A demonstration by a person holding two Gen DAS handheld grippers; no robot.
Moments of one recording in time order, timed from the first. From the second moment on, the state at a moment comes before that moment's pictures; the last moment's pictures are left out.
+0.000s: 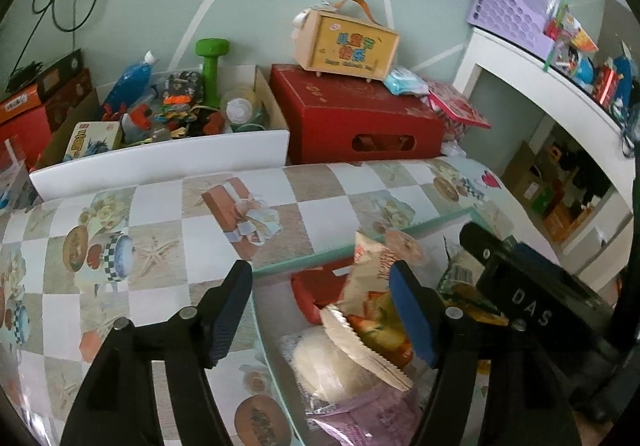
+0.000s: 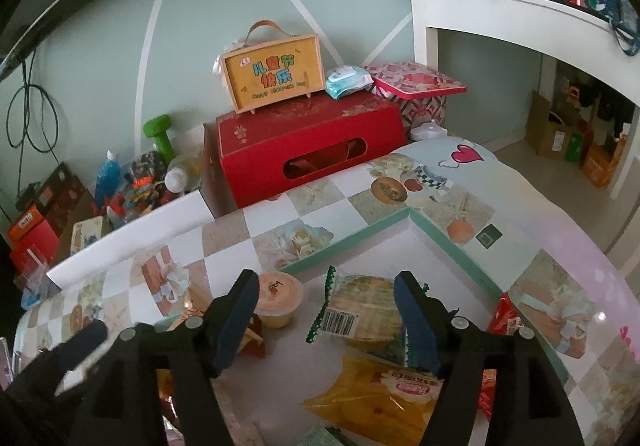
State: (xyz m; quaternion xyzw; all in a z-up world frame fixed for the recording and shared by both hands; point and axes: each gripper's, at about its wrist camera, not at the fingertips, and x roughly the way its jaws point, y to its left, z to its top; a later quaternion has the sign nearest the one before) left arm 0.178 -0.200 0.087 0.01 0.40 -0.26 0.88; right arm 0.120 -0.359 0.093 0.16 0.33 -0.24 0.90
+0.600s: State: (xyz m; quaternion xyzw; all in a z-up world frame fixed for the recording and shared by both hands) left arm 0.203 -0.152 0.077 0.01 0.38 -0.13 0.91; right arm 0.135 -0.343 0.084 0.13 0.36 -0.21 0.90
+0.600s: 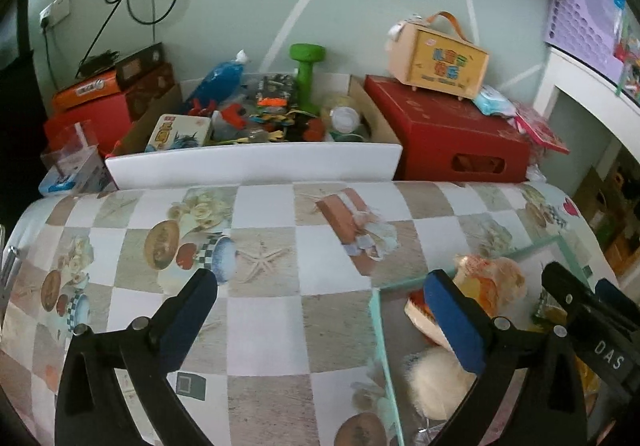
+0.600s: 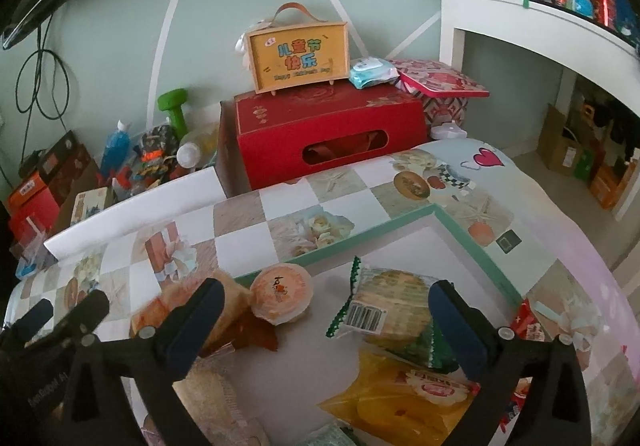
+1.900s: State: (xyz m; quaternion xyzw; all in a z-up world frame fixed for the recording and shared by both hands) left arm 0.108 -0.100 0.116 0.00 0.39 -0.03 0.92; right arm 0.051 -0.282 0.140 0.03 0.38 -0.15 0.91
